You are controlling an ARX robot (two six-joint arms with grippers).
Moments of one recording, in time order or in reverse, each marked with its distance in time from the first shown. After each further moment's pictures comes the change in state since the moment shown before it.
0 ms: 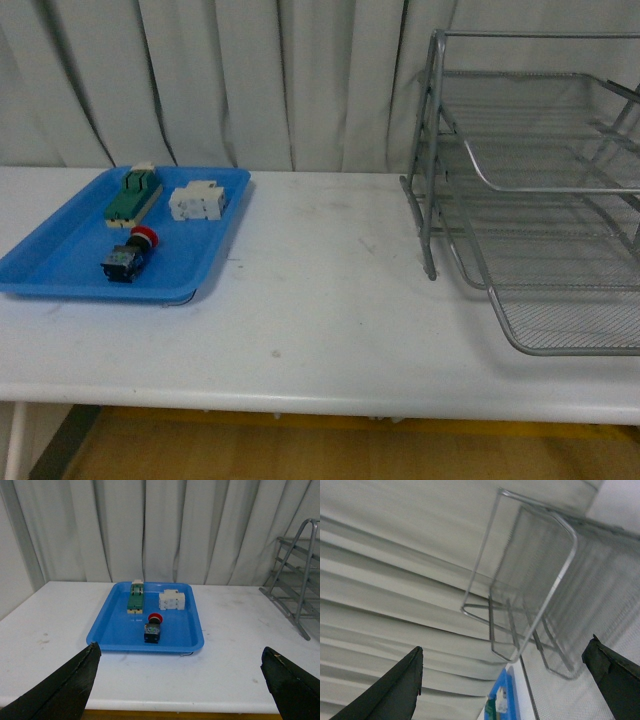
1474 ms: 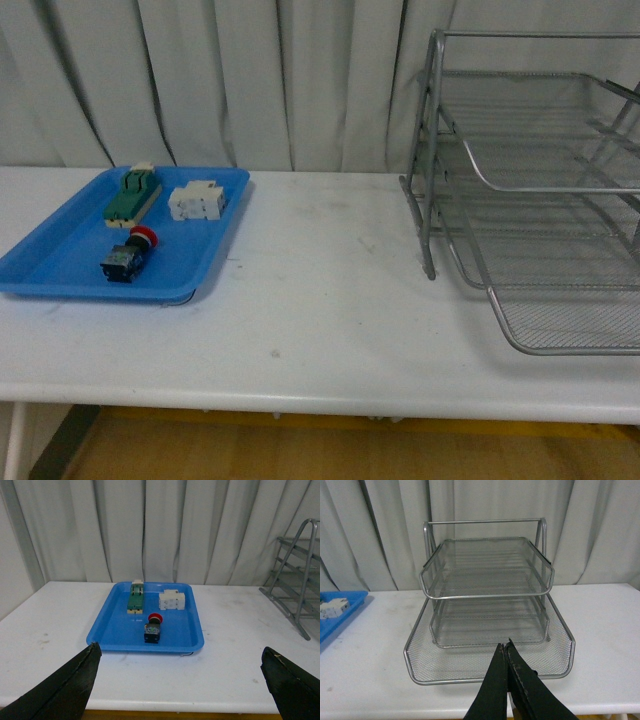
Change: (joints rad) left arm 0.000 0.000 0.000 0.000 0.000 0.000; right arm 0.394 -1.071 -0.105 -1.033 0.388 -1.224
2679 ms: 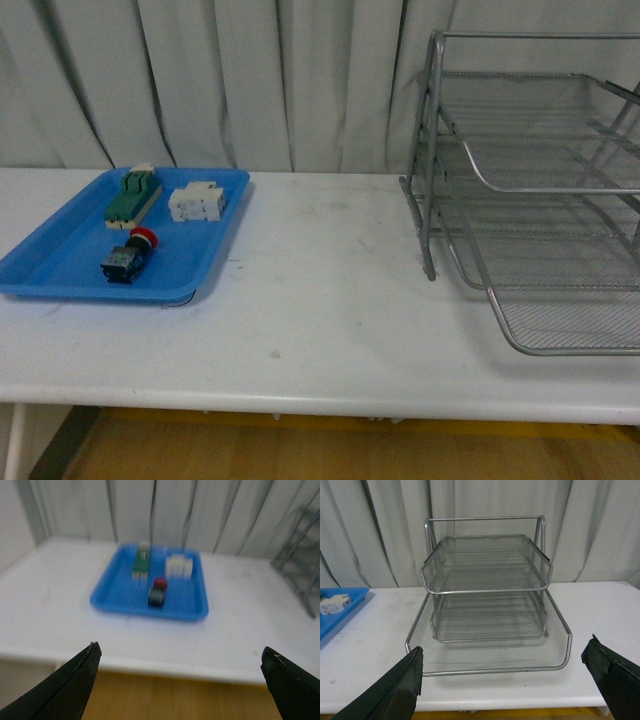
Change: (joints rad) left arm -0.034 0.052 0.054 -0.161 -0.067 -0.063; right arm 0.000 -0.190 0.001 -0.200 0.000 -0.002
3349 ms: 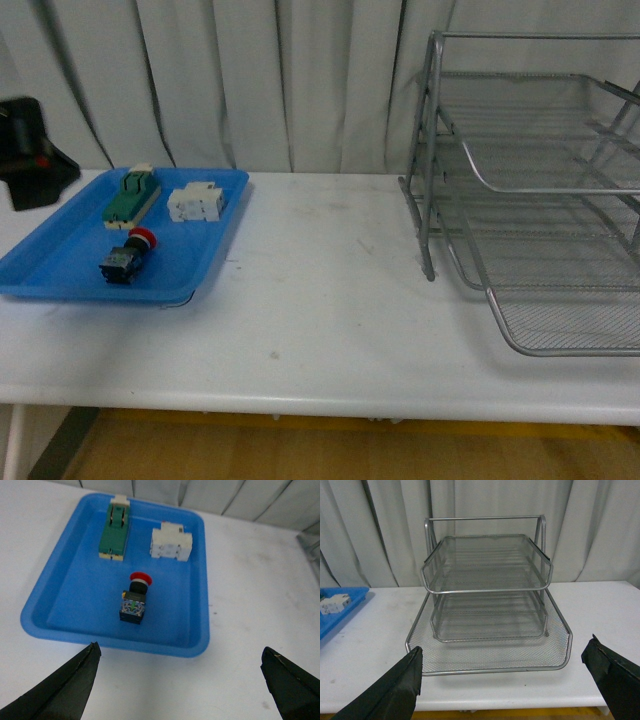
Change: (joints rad) left arm 0.026 1.467 0.632 0.522 0.087 -0.086; right arm 0.000 0.000 0.000 0.001 0.000 -0.001
